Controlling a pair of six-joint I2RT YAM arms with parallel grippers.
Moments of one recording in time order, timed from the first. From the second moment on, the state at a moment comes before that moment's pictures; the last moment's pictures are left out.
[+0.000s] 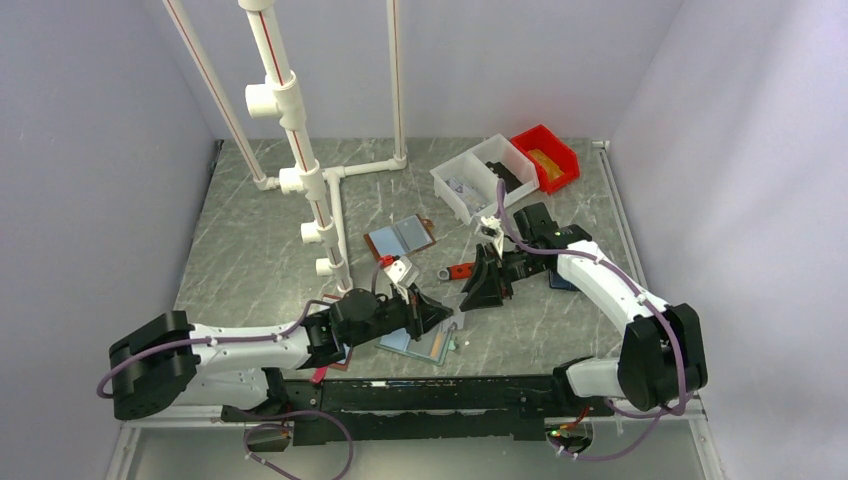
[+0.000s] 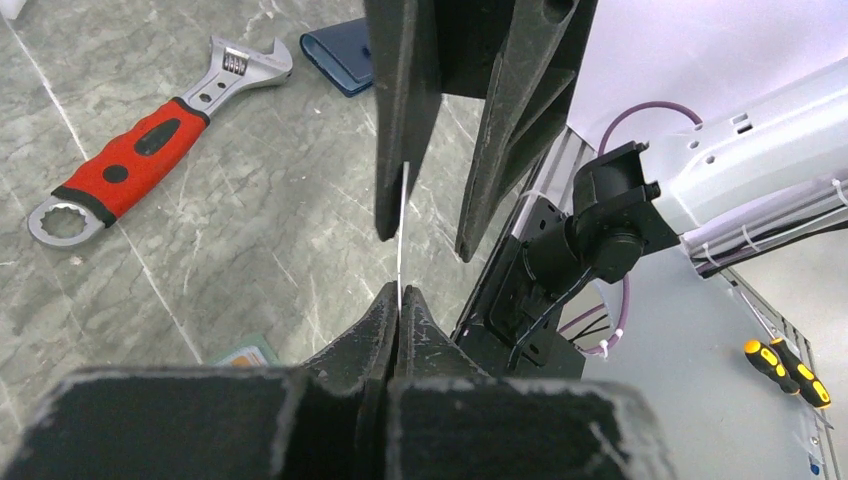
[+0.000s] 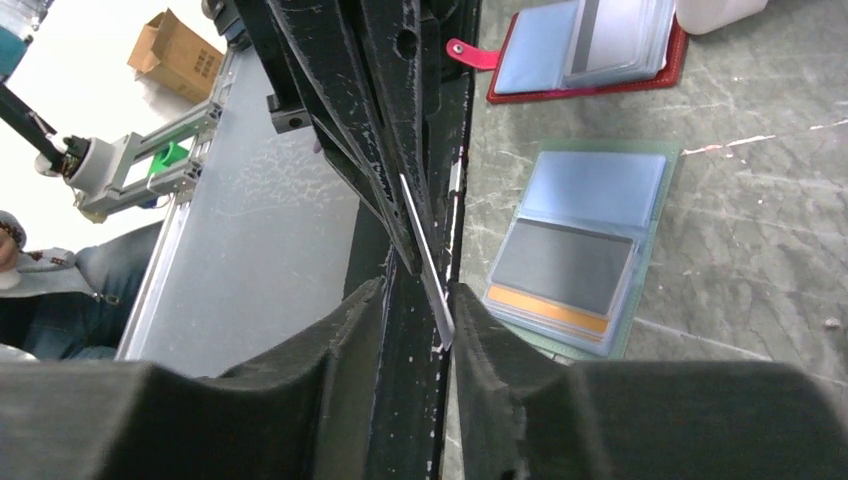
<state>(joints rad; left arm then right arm) -1.16 1.17 0.44 0.65 -0.03 -0.54 0.33 1.32 0.89 -0.82 -1.35 -0.66</state>
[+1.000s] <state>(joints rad) -1.16 0.80 0.35 0.25 -0.27 -0.81 -0.09 1.23 1.04 -0.78 -1.09 -0.65</state>
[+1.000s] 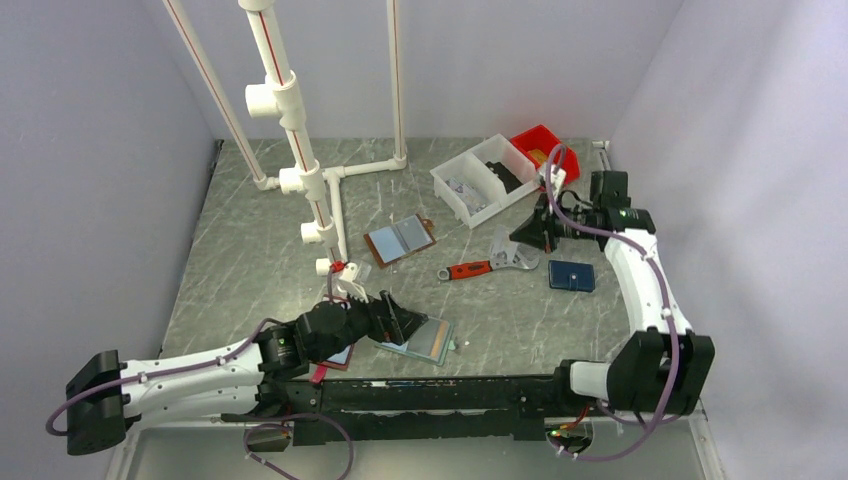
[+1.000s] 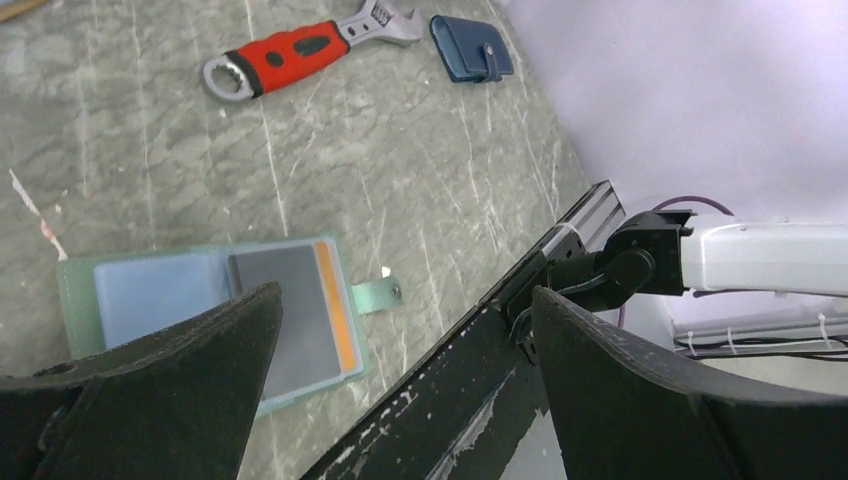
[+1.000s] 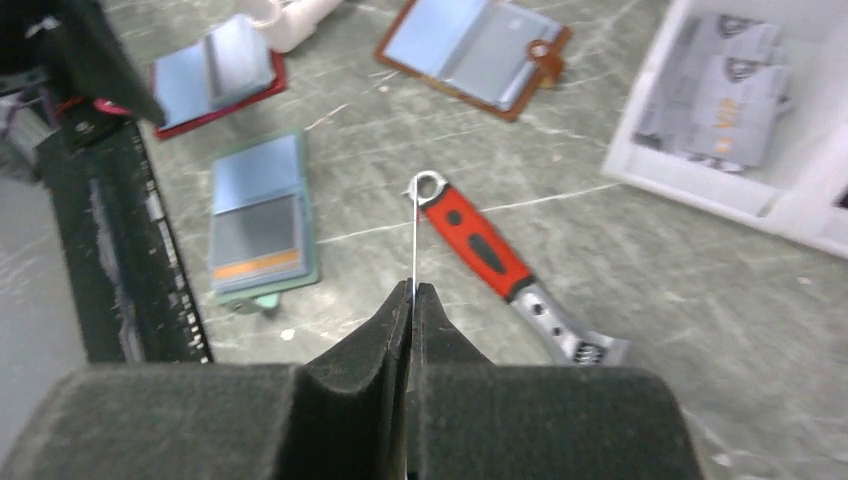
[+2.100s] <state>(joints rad) -1.16 0.72 0.33 0.12 -0.27 -0.85 0.11 1.95 1.91 -0.90 -0.70 -0.71</state>
